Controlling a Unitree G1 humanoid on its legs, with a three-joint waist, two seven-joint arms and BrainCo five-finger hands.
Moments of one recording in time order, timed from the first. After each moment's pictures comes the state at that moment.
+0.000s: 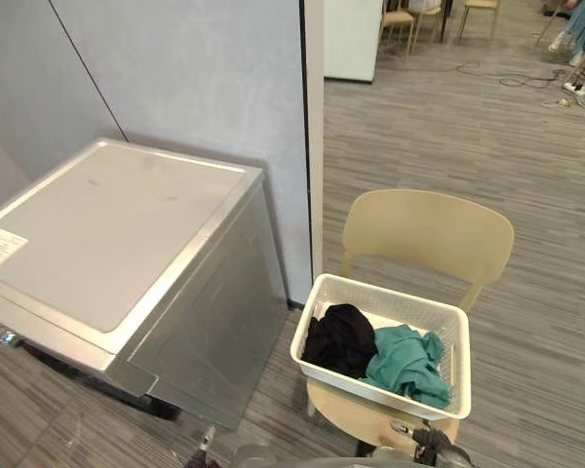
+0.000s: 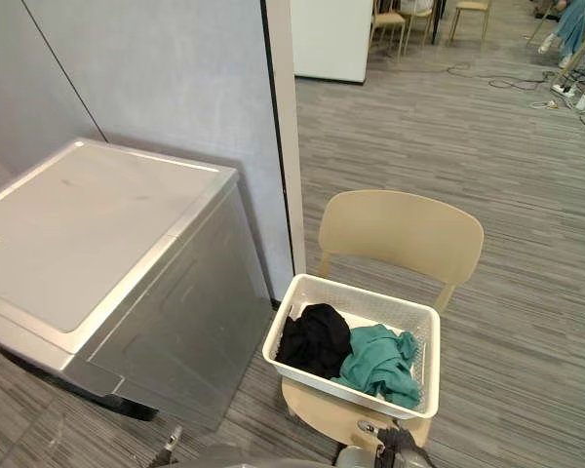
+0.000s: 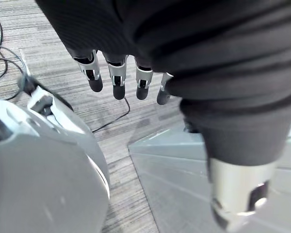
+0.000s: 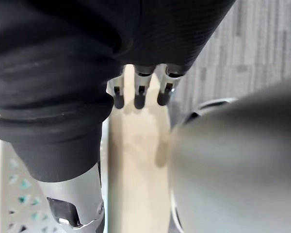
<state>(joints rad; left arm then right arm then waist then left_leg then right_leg) 0.07 -0.08 0.75 1.02 0.03 0.14 0.08 0.05 -0.01 -0.51 1.00 -0.08 0.13 -0.01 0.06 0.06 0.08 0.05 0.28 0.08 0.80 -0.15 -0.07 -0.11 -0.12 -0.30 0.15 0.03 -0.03</state>
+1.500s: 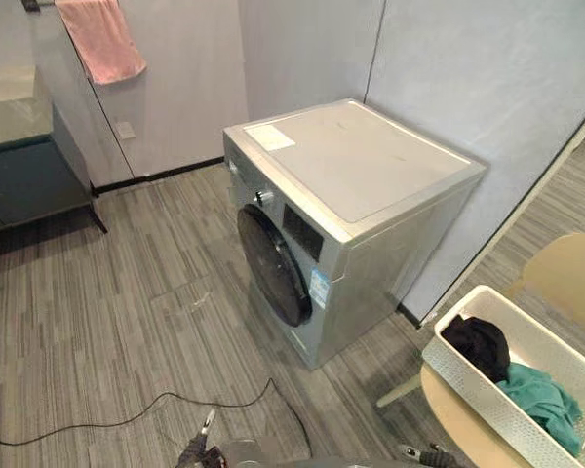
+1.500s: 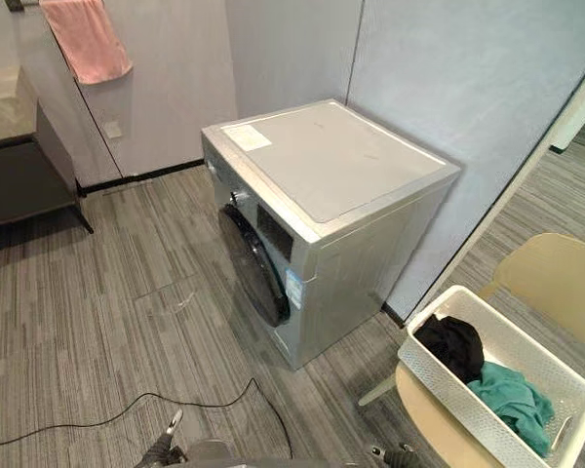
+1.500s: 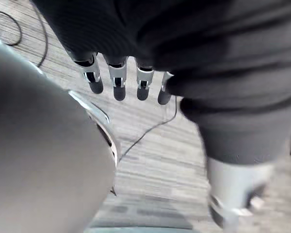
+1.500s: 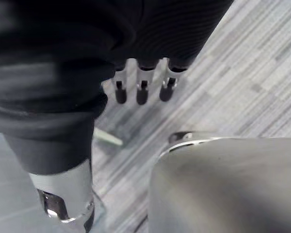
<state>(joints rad) 0.10 -0.06 0.71 0.99 -0.08 0.07 0.11 0.11 -0.04 -0.37 1.02 -0.12 0.12 0.00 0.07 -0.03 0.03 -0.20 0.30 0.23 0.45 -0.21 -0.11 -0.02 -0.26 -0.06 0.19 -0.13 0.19</state>
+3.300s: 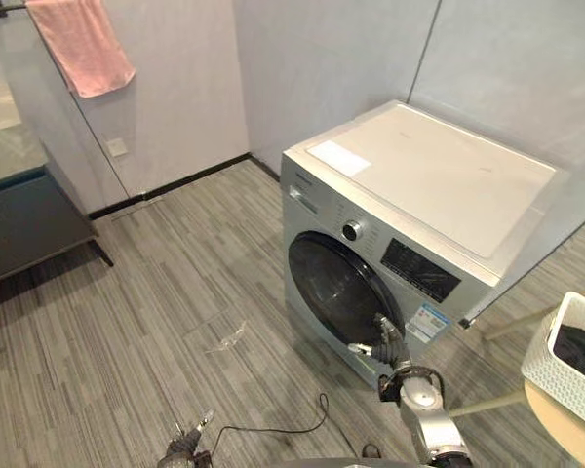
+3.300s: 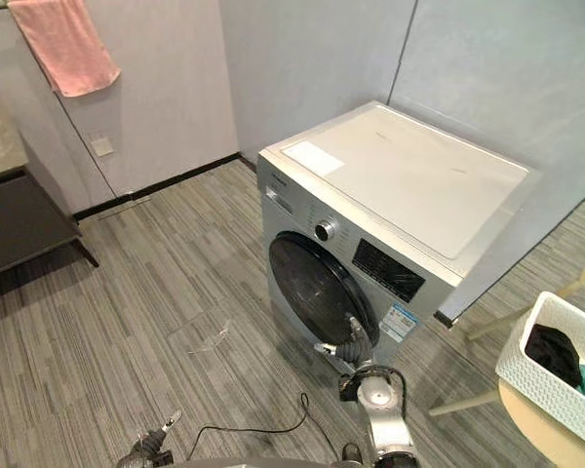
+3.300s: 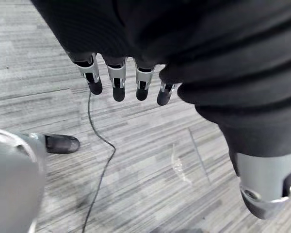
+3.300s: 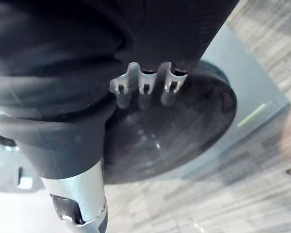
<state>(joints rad) 0.09 0.02 0.37 1.04 0.07 0.08 0.15 0.09 -0.06 -0.03 0.30 -0.11 0.05 -0.05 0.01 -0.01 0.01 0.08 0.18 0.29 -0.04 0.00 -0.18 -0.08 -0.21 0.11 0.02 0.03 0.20</state>
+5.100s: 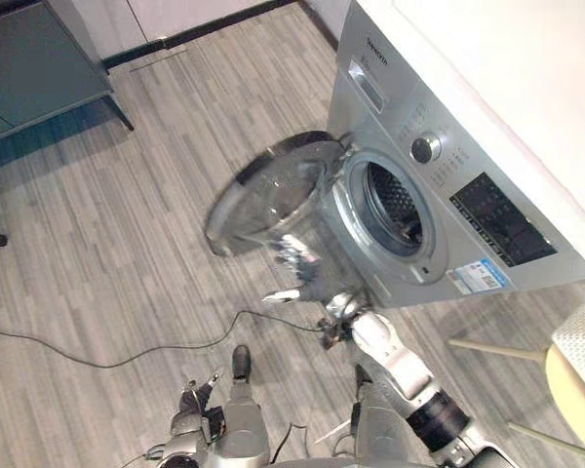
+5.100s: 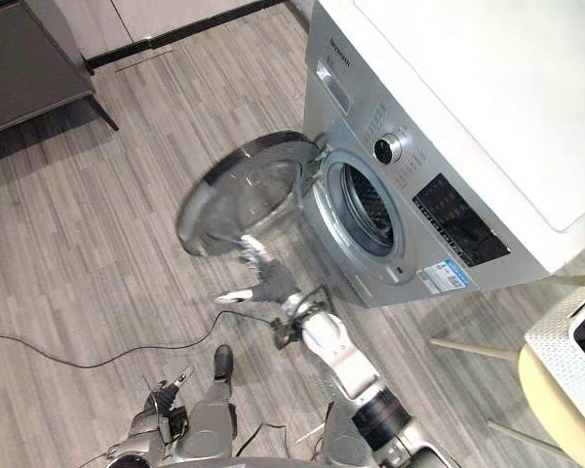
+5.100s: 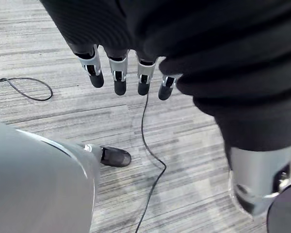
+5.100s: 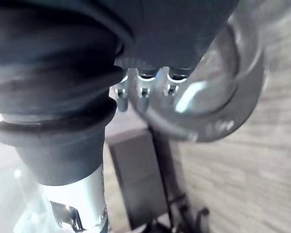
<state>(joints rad) -0.02 0.08 0.25 0.94 -0.02 0.05 0.22 -0.16 -0.17 0.44 0.01 0.30 -0.04 0.04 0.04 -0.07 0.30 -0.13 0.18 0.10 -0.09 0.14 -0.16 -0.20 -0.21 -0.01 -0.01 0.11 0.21</state>
